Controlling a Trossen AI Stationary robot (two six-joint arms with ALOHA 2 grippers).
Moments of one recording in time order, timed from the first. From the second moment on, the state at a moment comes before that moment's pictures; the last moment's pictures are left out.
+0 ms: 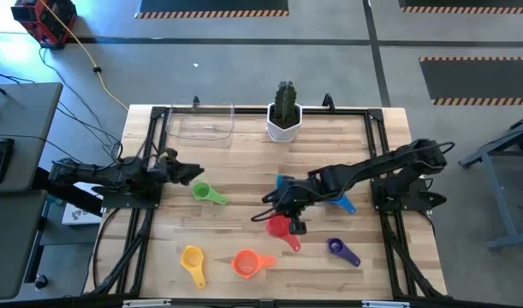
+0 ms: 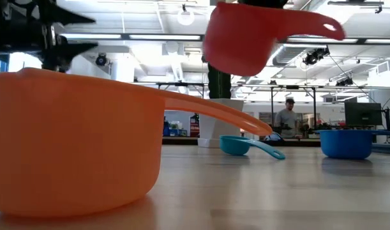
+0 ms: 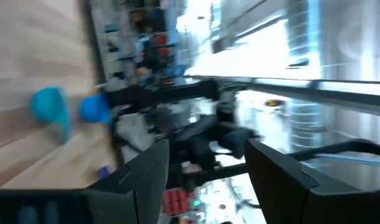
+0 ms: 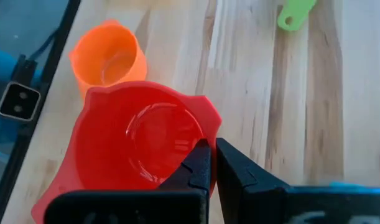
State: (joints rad) left arm -0.11 0.09 0.02 0.28 -0.25 -1.39; right arm 0.21 1.66 1.29 -0.53 -0.09 0.09
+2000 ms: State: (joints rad) left arm -0.21 1.27 0.84 -0.04 0.15 0.16; right arm 0.11 1.71 1.38 -0.56 -0.30 0.56
